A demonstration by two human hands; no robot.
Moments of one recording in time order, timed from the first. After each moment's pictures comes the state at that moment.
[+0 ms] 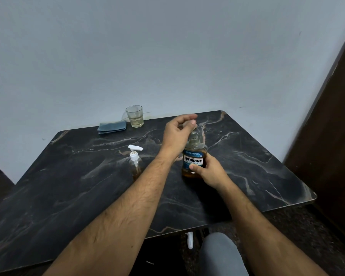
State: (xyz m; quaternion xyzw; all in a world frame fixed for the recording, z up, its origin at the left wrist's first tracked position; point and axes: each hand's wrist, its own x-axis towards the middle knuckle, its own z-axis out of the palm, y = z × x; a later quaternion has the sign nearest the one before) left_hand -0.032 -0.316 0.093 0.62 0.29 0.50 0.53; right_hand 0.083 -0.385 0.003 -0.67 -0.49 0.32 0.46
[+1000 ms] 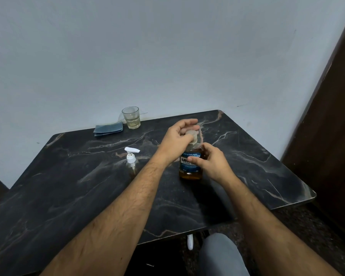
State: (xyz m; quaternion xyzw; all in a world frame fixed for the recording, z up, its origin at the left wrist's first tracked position) left_hand -0.043 -0.317 0.088 0.70 0.26 0.39 0.54; right_hand 0.091 -0.383 0.022 -0.65 -0.51 0.27 0.50
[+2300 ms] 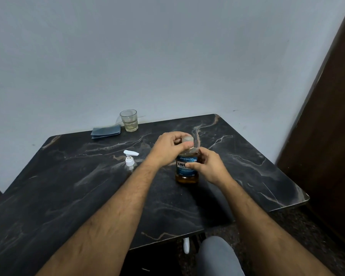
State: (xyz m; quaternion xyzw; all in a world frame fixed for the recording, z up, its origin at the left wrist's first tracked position) left_hand -0.060 -0.302 0.081 0.79 0.33 0.31 0.41; right_hand 0.091 -0.384 0.025 -0.65 -0.52 0.28 0.48
